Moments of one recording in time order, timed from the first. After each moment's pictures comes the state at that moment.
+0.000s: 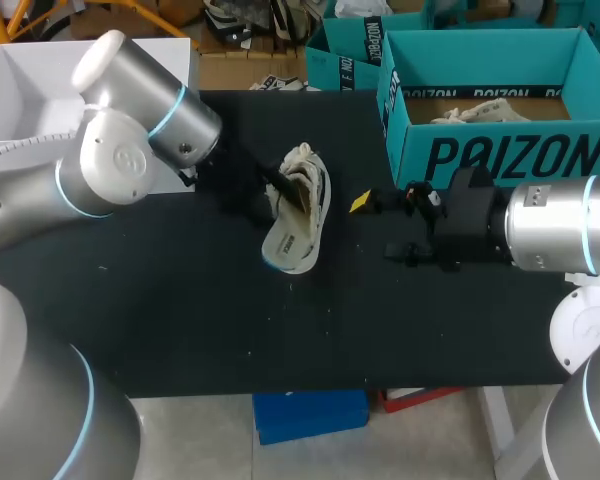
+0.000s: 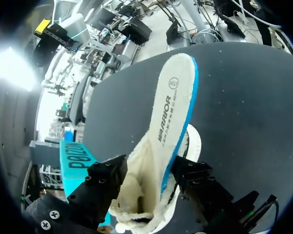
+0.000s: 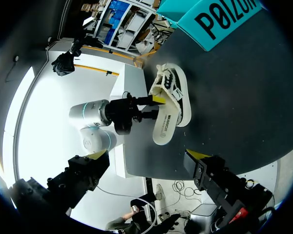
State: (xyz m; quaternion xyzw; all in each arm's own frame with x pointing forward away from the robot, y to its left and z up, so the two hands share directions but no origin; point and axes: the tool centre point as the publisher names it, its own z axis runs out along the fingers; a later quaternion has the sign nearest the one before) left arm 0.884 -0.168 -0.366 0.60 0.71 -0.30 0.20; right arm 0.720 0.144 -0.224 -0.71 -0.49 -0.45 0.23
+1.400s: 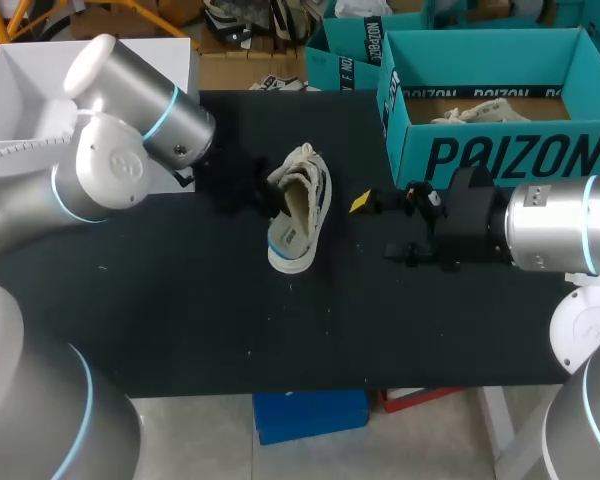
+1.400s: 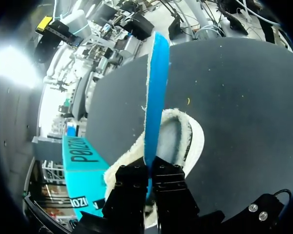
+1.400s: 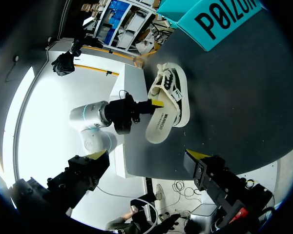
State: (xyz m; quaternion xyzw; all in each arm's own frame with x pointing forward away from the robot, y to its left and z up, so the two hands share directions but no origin) left arm 0.890 -0.163 -0.361 0.59 0.72 -0.30 0.22; right arm 0.720 0.144 -0.224 -0.71 -0.49 -0.45 0.23
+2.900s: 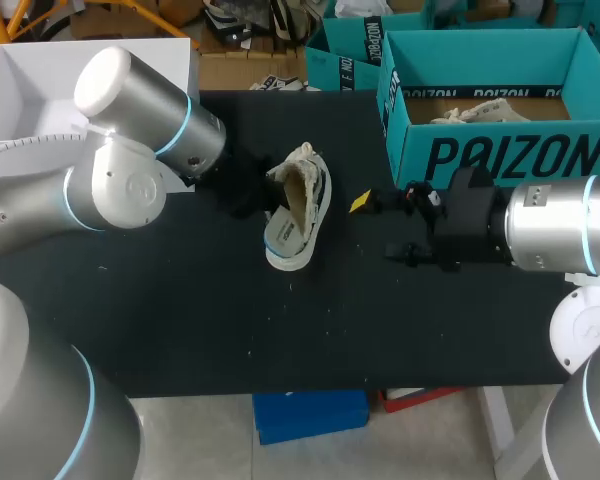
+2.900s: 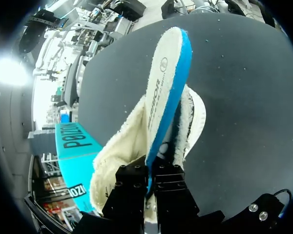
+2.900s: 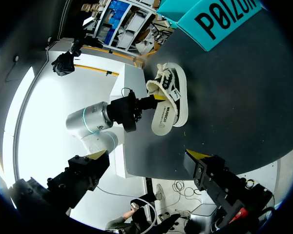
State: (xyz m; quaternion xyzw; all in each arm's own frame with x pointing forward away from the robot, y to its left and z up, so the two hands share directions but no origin) left arm 0.925 -0.158 -0.374 0.59 0.74 -0.20 0.27; right arm 0.720 0.144 -0.224 -0.71 -0.49 -0.45 0.23
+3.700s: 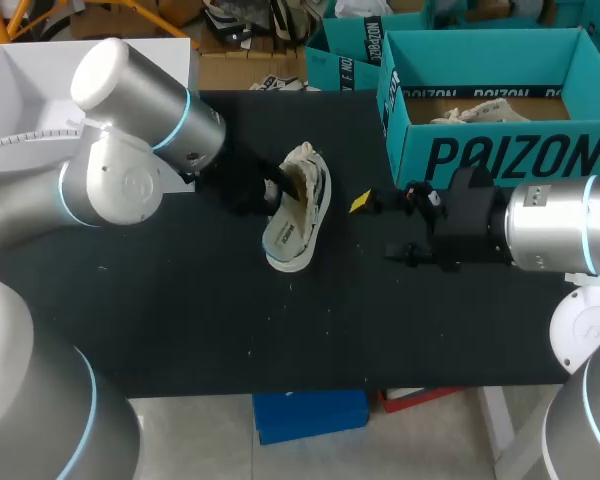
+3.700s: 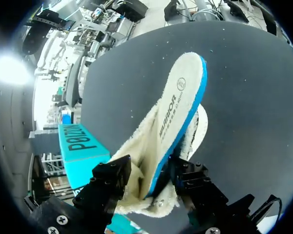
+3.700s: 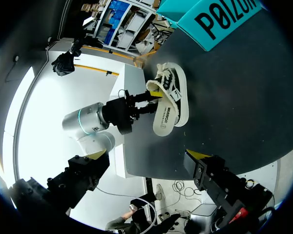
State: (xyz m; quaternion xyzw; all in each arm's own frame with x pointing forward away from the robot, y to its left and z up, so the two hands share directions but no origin) left arm 0.910 -0.159 -0.358 0.59 0.74 -0.21 0.26; right arm 0.720 0.144 -0.224 -0.71 -0.49 -0.45 0.23
